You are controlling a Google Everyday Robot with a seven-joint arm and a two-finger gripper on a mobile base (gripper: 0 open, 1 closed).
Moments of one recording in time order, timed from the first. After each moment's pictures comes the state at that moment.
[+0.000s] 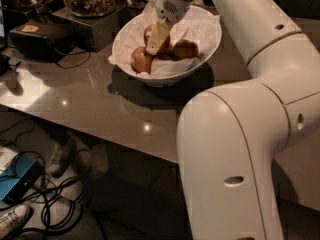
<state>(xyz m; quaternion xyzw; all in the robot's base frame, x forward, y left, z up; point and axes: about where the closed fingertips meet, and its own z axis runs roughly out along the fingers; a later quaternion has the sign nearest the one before) 0.716 -0.006 0.916 -0.58 0.79 0.10 0.18</state>
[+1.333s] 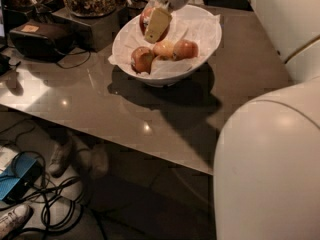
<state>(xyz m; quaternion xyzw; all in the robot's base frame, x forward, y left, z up) 0.670 -0.001 0.978 -0.62 0.75 0.09 0.23</state>
